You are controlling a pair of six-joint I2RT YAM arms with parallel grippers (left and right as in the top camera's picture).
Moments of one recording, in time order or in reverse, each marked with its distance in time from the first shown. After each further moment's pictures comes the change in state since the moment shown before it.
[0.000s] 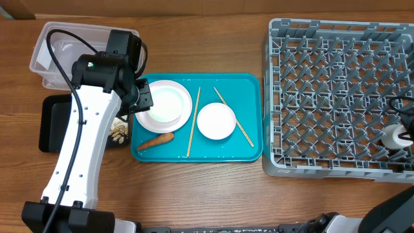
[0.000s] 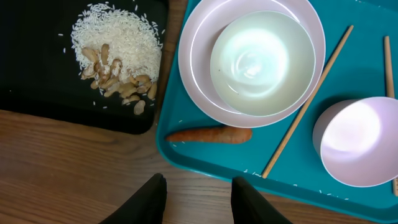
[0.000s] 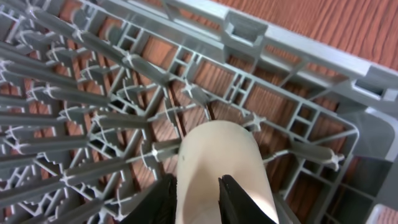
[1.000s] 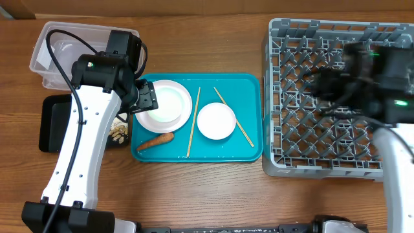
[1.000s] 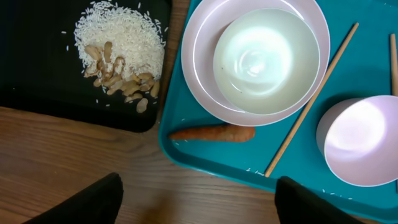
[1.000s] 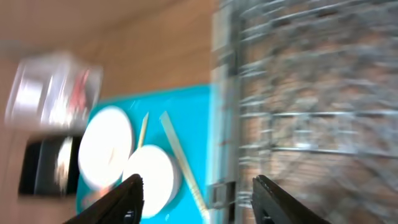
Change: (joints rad) left arm 0.000 0.000 0.000 -0.011 -0.007 0.000; right arm 0.676 -0.177 0.179 -0.210 -0.582 -0.278
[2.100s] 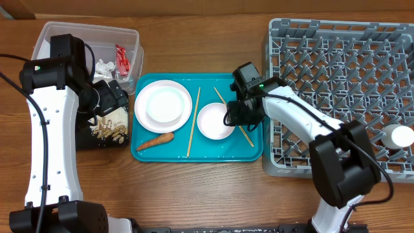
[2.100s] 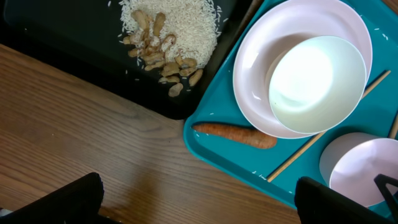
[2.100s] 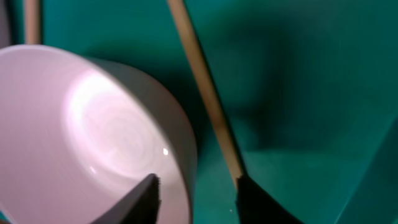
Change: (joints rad) left arm 0.306 0.000 0.000 -0.051 0.140 -0.004; right arm 0.493 0.607 -0.001 0.110 0.246 0.159
